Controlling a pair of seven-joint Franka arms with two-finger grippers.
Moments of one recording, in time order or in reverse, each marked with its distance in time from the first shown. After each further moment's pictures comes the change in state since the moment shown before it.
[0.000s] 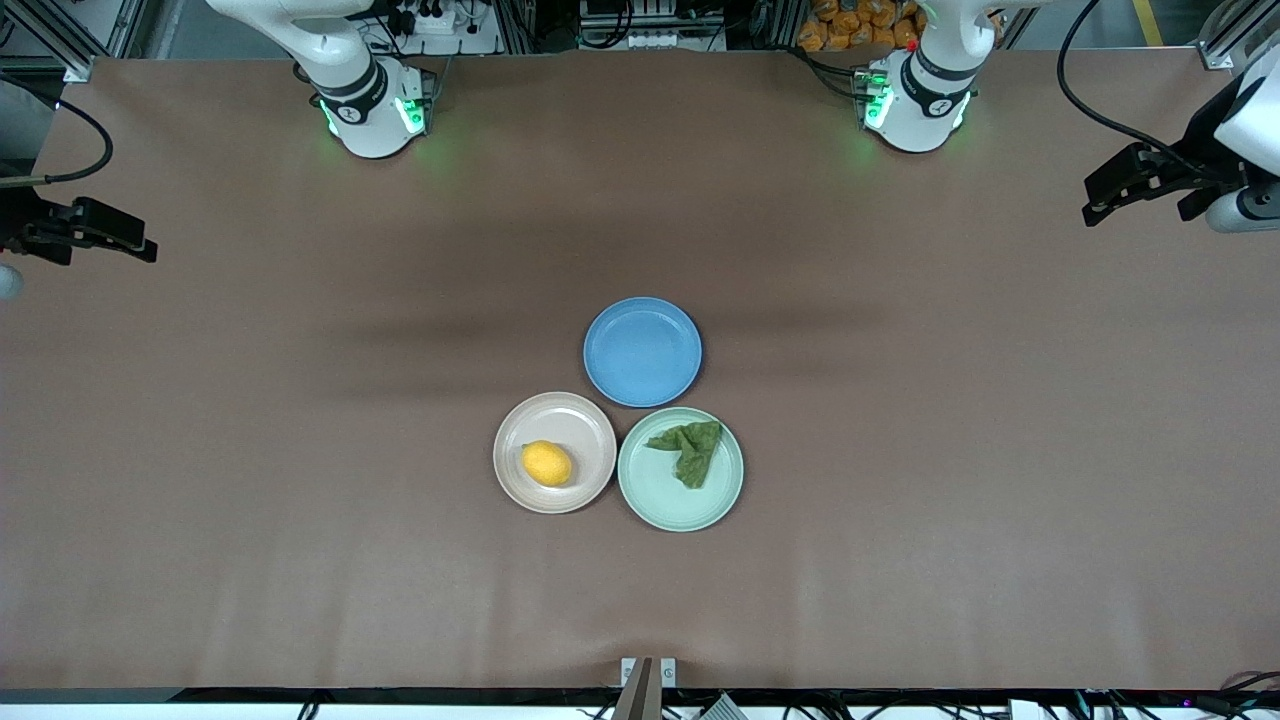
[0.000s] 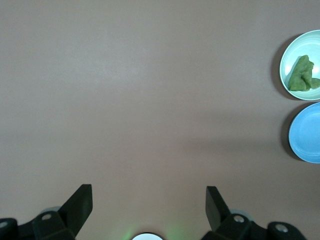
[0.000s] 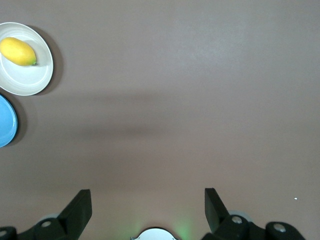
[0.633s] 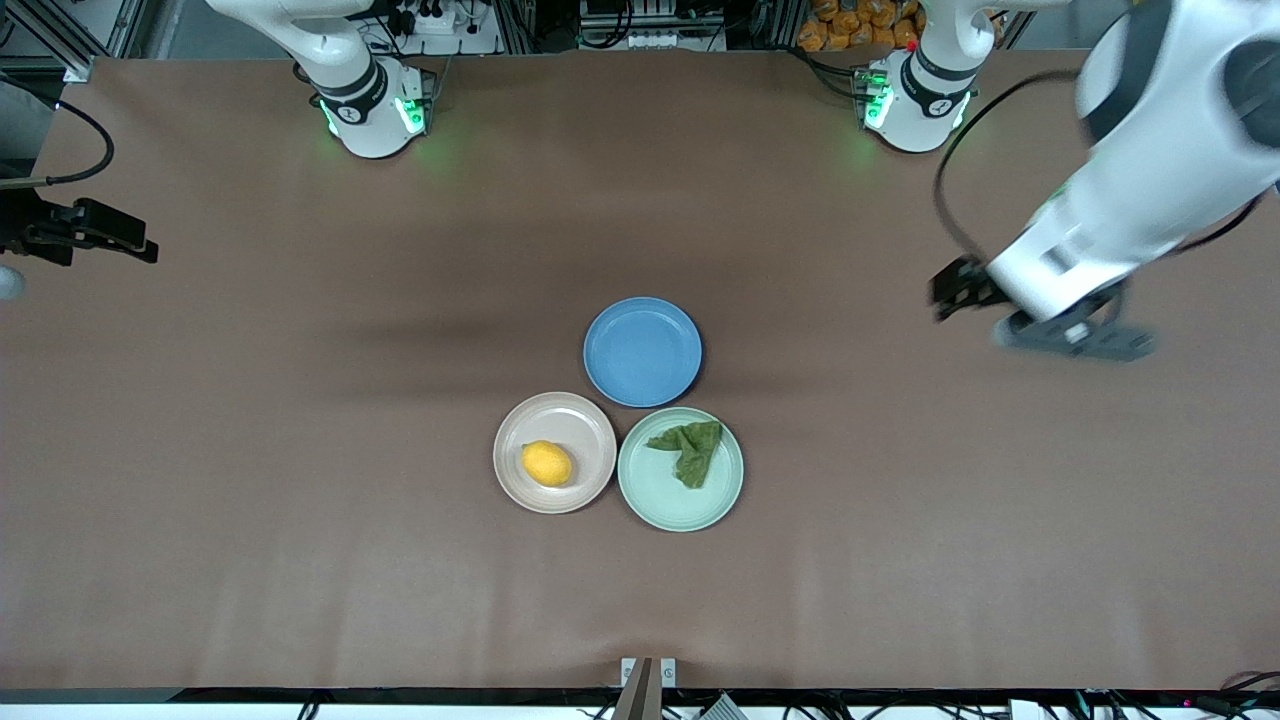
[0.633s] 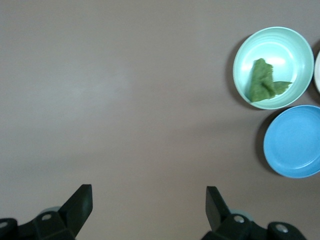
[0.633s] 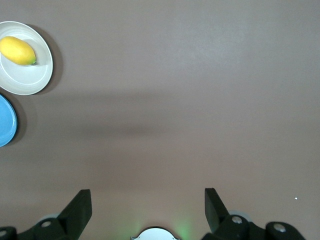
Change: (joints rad) left arm -0.127 0.239 -0.077 -0.007 -0.002 0.275 0.002; right arm 0.000 0.001 0.001 -0.003 0.000 0.001 0.000
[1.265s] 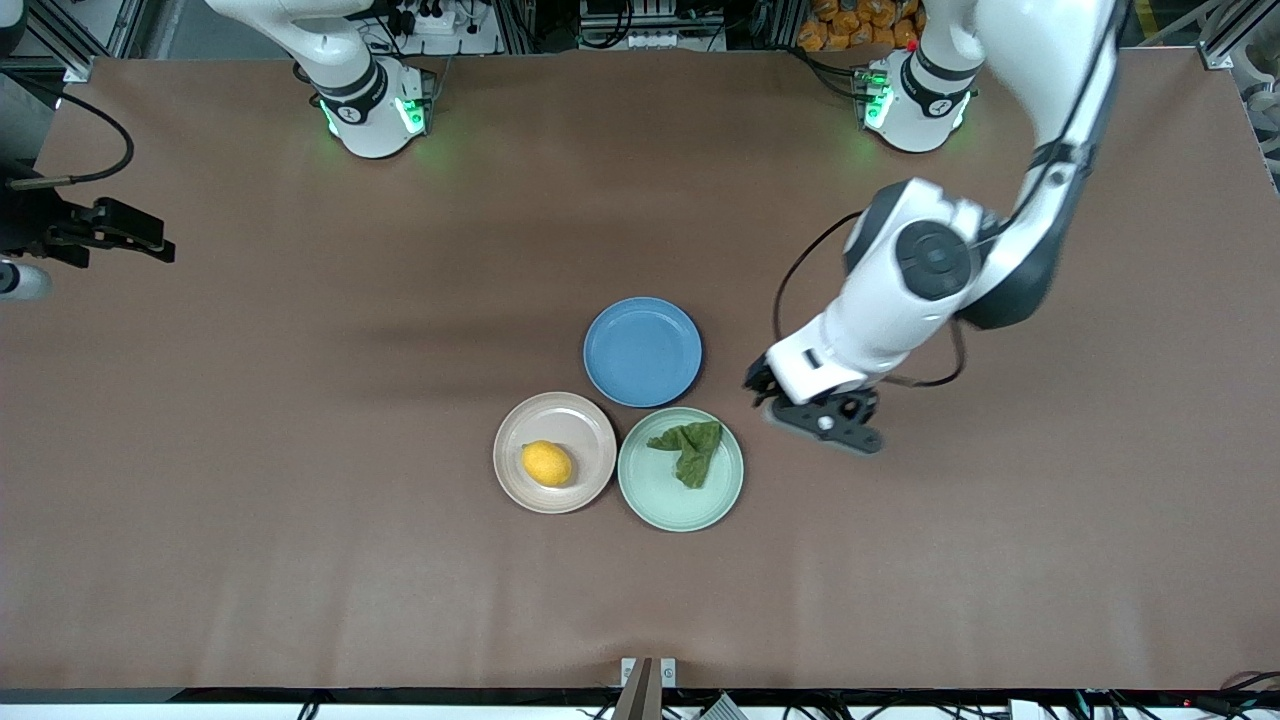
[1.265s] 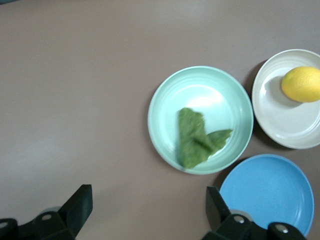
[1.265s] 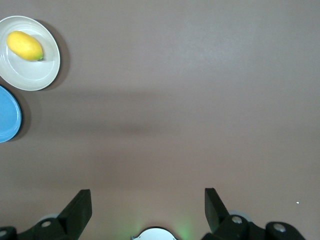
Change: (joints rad) left arm -0.187 0.314 -0.030 -0.001 -0.005 0.506 -0.006; right arm 0.021 0.000 0.014 -0.002 0.001 0.001 0.000
